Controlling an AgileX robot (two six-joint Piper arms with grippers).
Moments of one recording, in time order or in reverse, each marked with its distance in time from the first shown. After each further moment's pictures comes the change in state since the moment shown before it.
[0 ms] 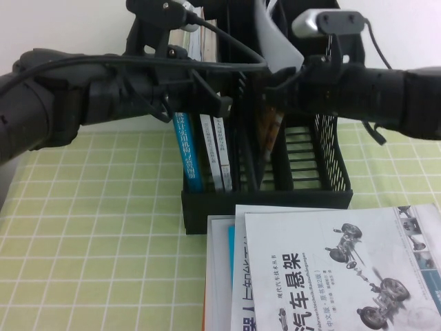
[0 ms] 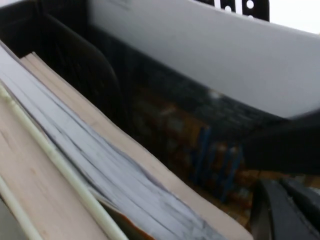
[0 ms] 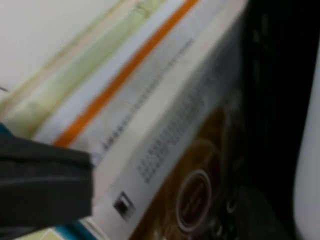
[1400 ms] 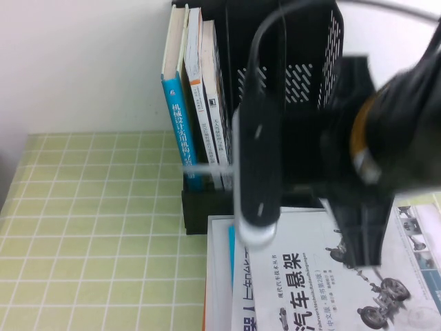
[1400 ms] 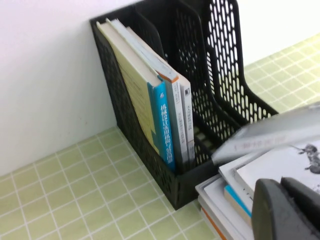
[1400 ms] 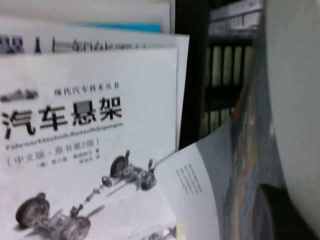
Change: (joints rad) right arm 0.674 -0.364 -0.228 -2.212 0.954 1.028; left arm 0.002 -0.853 -0.004 1.135 0.628 -1.201
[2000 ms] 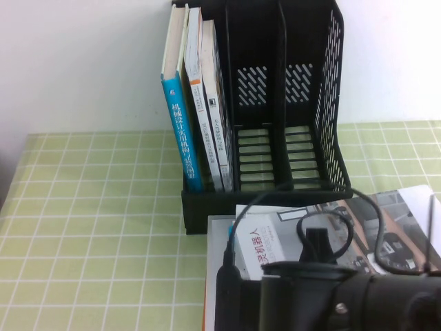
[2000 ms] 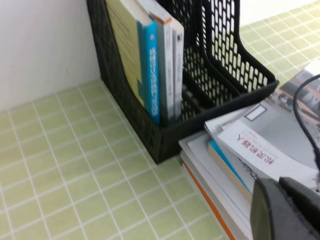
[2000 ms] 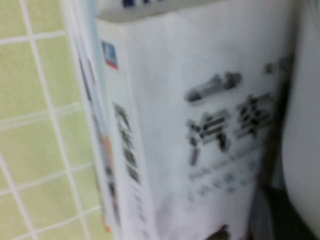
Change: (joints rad) right arm 0.163 0.185 0.362 -0.076 -0.038 0.456; left arm 0.000 -0.082 0.117 -0.013 0.046 -0.055
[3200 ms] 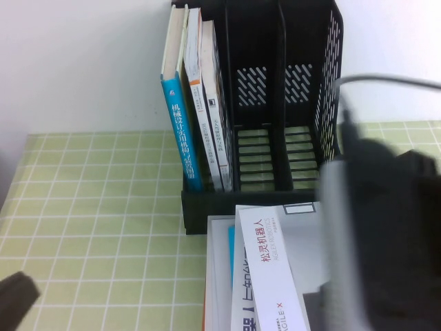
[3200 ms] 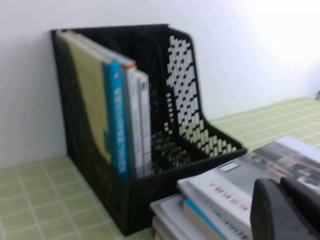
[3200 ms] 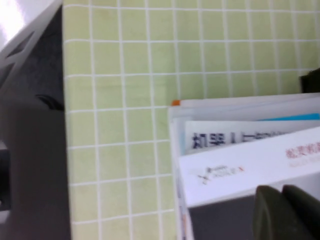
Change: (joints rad) right arm -0.059 -0.447 -0.180 0.497 -0.037 -0.302; left arm 0.000 -0.491 0.676 -0.370 -0.552 0.273
